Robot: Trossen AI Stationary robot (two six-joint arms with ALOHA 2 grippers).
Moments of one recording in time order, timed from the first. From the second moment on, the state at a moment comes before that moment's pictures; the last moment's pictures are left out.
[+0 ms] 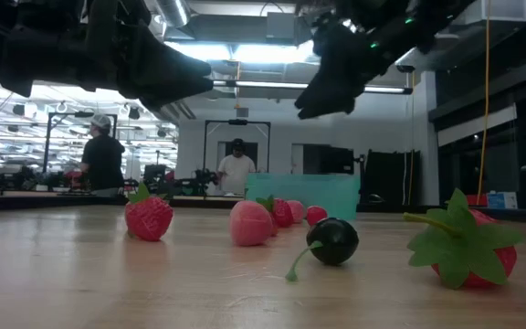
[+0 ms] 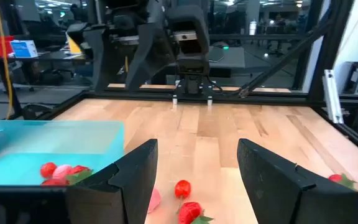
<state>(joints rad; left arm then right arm) -0.24 1.42 0.28 1.11 -0.37 -0.02 -0.16 1.42 0.90 -0.09 -0.03 0.10</state>
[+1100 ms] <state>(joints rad) -0.33 1.17 0.38 0.46 -0.32 -0.13 0.21 1.14 0.57 0.24 0.01 0.25</state>
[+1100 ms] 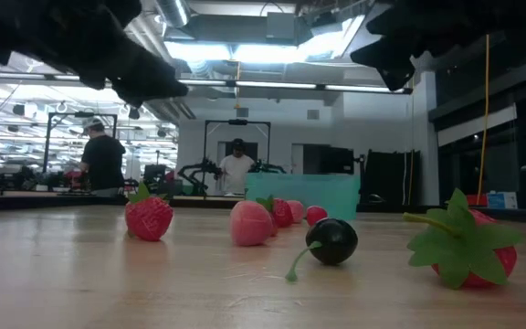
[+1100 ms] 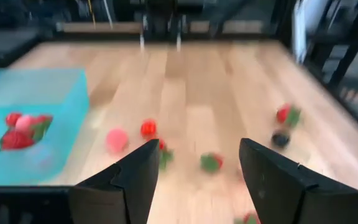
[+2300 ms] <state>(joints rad) -0.33 1.52 0.84 -0.44 -0.12 -0.29 0.21 1.14 0.57 0.18 0.00 0.22</state>
